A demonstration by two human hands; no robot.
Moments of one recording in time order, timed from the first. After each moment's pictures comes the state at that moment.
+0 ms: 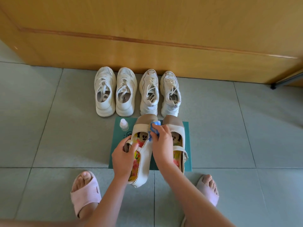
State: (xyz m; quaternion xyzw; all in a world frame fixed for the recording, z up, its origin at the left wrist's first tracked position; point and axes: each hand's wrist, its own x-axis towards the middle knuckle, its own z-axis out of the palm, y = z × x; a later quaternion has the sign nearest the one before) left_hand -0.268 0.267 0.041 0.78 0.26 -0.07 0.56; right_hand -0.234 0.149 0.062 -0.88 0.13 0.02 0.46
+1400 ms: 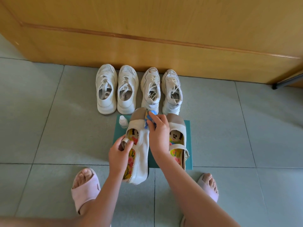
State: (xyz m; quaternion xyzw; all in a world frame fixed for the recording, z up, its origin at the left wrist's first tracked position) left_hand -0.271 0.287 0.030 0.78 0.26 -0.09 0.56; right_hand -0.212 0.167 0.072 -0.87 0.12 -0.03 0.47
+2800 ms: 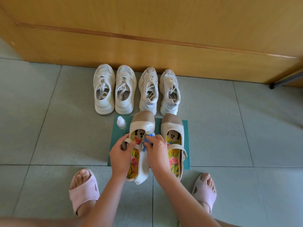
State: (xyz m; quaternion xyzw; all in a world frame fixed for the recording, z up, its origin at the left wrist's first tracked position) left_hand -0.270 0.271 0.040 0.79 0.25 -0.05 0.56; right_hand -0.260 0.158 0.063 -0.87 0.16 0.11 0.45
